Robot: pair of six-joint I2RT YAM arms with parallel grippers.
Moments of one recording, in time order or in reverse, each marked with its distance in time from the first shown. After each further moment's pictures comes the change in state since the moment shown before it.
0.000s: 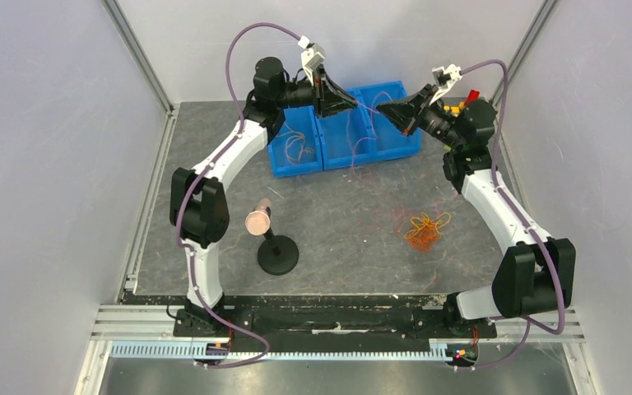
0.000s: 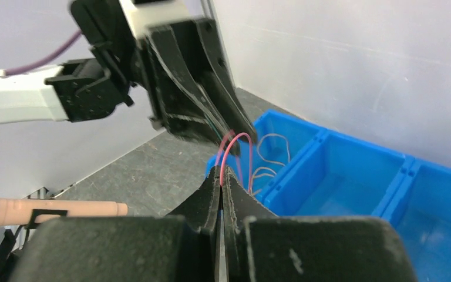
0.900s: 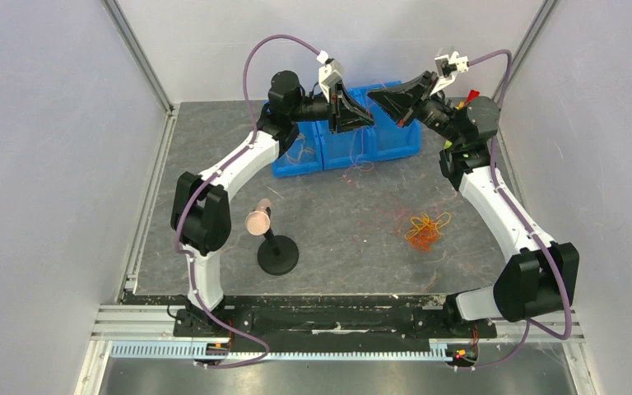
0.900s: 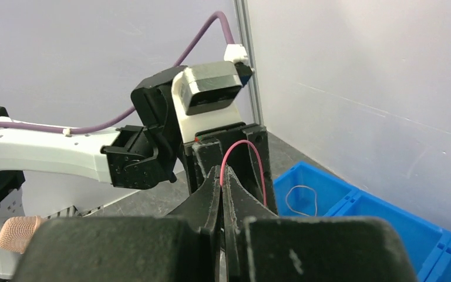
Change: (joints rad) left arm -0.089 -0.063 -0.122 0.067 0.000 0.061; right arm 0.066 -0.013 0.100 0.115 -0.006 0.110
